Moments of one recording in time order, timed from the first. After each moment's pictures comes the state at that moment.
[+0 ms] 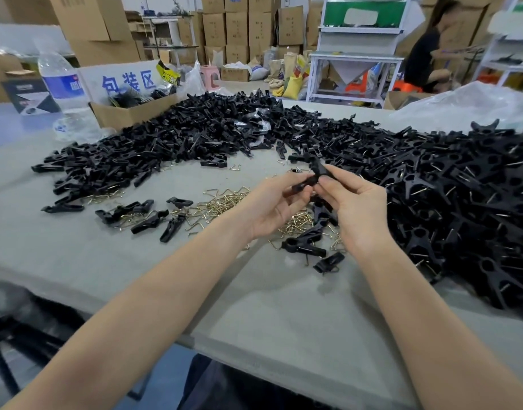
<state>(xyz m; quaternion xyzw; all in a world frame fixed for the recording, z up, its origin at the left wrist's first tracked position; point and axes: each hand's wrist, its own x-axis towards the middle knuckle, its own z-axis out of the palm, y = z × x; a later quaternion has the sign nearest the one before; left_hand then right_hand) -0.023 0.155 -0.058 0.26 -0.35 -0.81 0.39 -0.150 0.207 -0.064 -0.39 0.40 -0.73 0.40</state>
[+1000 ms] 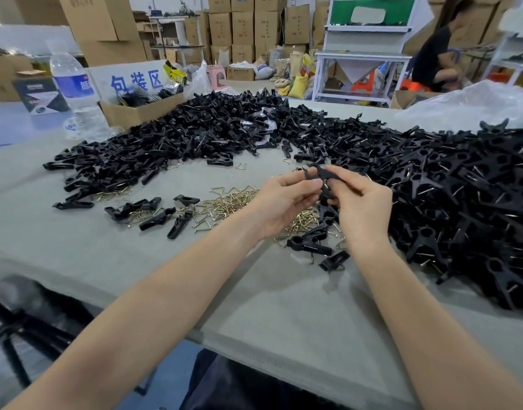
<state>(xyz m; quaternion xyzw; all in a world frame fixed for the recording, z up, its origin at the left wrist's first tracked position) -0.028 0.160 -0.061 0.25 -0.46 -0.74 0.42 -0.146 0.210 -0.071 -0.46 0.53 -0.68 0.21</state>
